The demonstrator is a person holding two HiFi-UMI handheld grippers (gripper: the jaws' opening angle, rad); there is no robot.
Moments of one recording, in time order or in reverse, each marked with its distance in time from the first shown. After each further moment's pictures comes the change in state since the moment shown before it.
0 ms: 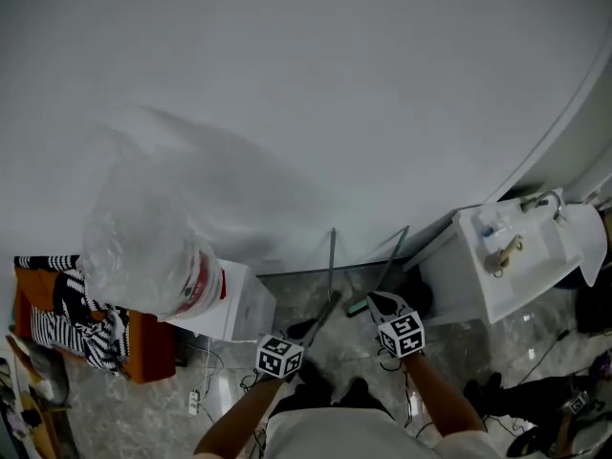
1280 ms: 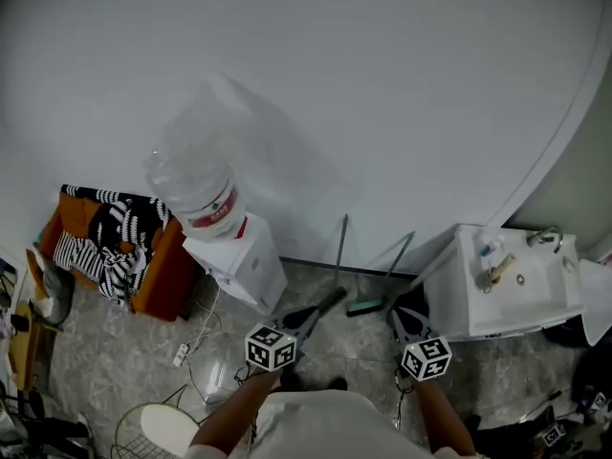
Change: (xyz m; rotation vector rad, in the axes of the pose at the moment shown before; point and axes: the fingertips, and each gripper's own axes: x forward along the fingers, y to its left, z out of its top) left arm -0.091 -0.218 0.024 -0.051 -0.274 0.189; right arm -0.261 0.003 -0.018 0.039 -0.205 0.144
